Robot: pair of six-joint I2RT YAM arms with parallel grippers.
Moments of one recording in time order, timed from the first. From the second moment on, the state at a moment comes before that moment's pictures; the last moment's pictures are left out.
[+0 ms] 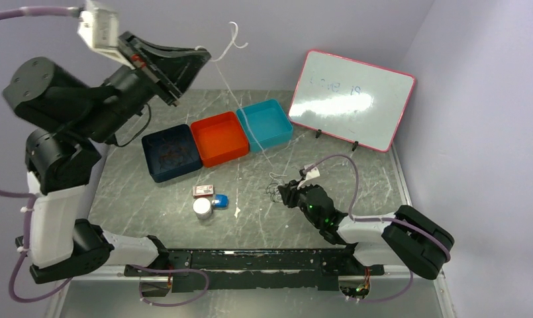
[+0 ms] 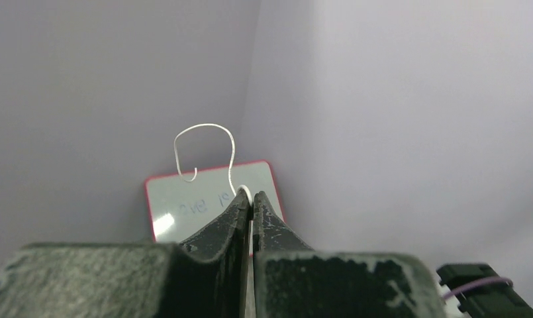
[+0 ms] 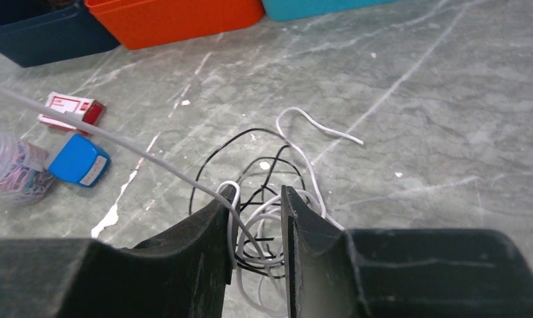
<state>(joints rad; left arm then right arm) -0.83 1.32 2.26 -0.61 0.04 -0.21 0.85 1.24 0.14 0.86 0.29 0.35</state>
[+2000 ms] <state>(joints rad) -0.84 0.94 2.35 -0.26 -0.67 0.38 0.85 1.27 0.16 0.55 0.55 0.56</state>
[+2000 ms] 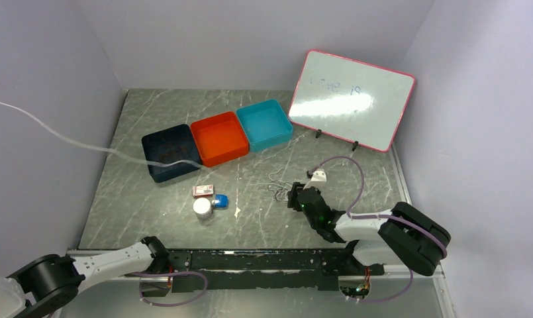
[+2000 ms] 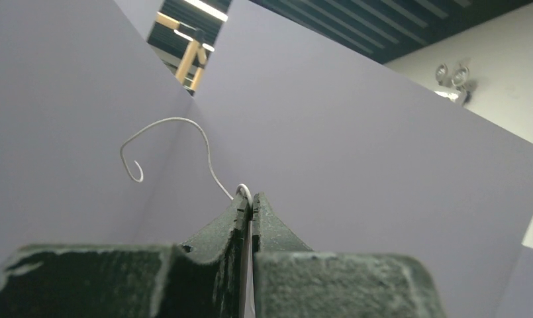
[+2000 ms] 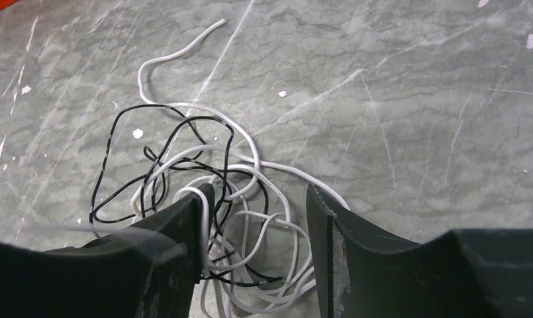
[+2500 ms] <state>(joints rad) -0.84 0.94 2.22 -0.28 -0.69 0.32 0.85 1.03 0.16 0.47 0.45 0.50</state>
